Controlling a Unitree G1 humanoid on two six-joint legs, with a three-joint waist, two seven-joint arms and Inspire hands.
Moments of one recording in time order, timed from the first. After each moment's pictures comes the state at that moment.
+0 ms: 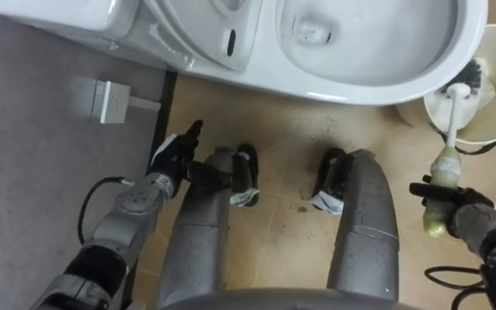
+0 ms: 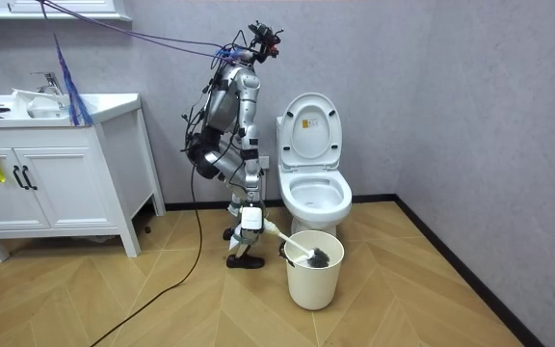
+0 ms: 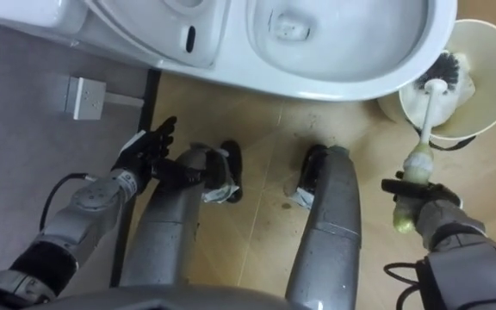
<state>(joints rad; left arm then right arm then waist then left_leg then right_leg) -0.08 0.27 -0.34 0.57 -0.21 0.08 -0.03 -0.32 -0.49 0.20 1.37 0.79 0.11 -0.12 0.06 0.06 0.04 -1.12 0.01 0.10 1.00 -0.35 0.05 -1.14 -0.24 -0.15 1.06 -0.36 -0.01</state>
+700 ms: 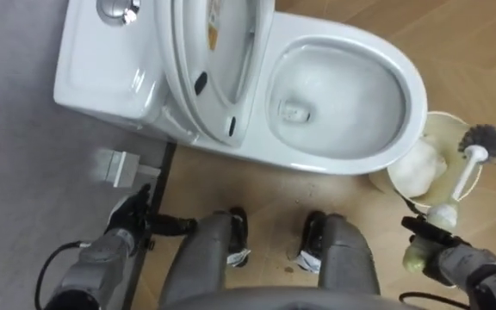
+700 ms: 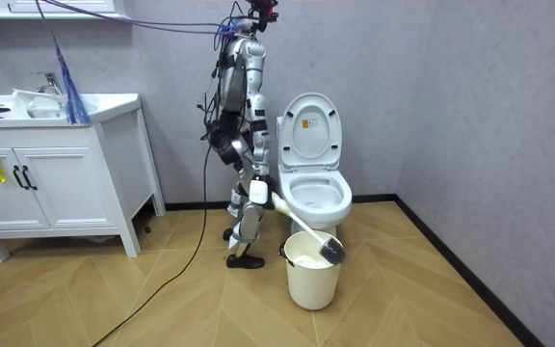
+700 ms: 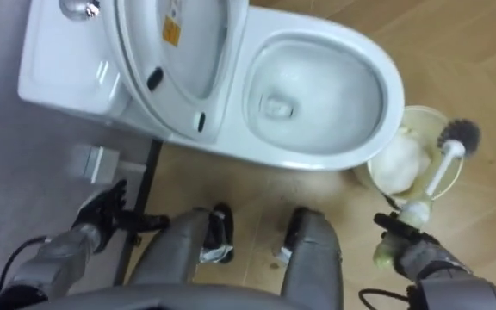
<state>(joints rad) 0.10 0.31 -0.17 0.84 -0.28 0.08 0.00 -0.16 -0.39 -0.01 1.38 1.03 0.13 -0.17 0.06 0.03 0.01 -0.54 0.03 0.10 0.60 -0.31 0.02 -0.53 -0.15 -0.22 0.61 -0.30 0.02</state>
